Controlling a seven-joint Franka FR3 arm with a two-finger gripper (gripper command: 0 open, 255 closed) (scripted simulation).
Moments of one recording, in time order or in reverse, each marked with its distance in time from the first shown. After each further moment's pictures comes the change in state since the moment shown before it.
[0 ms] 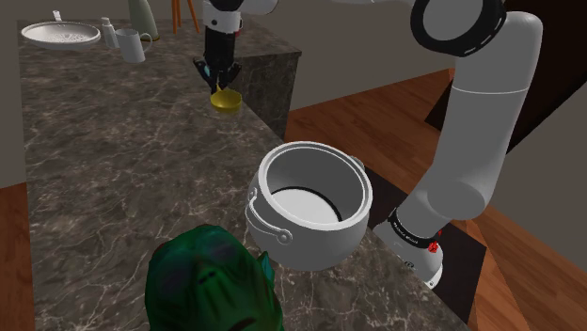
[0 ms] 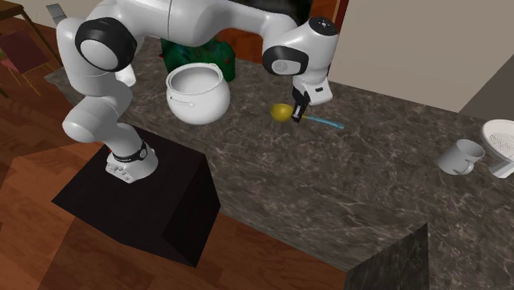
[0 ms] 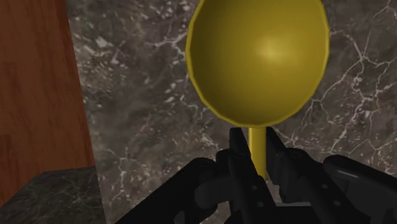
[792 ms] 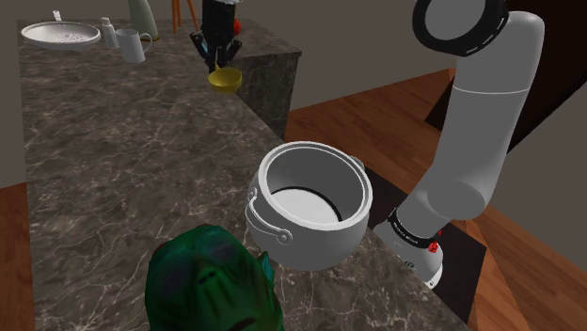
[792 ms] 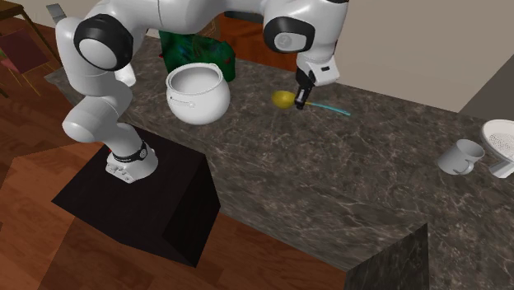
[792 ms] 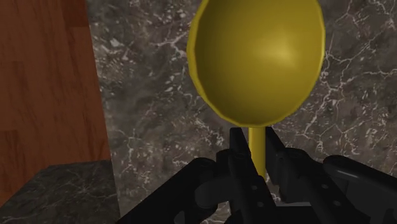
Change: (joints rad) arm 0.001 -0.008 0.001 0.148 -0.004 -0.154 0.020
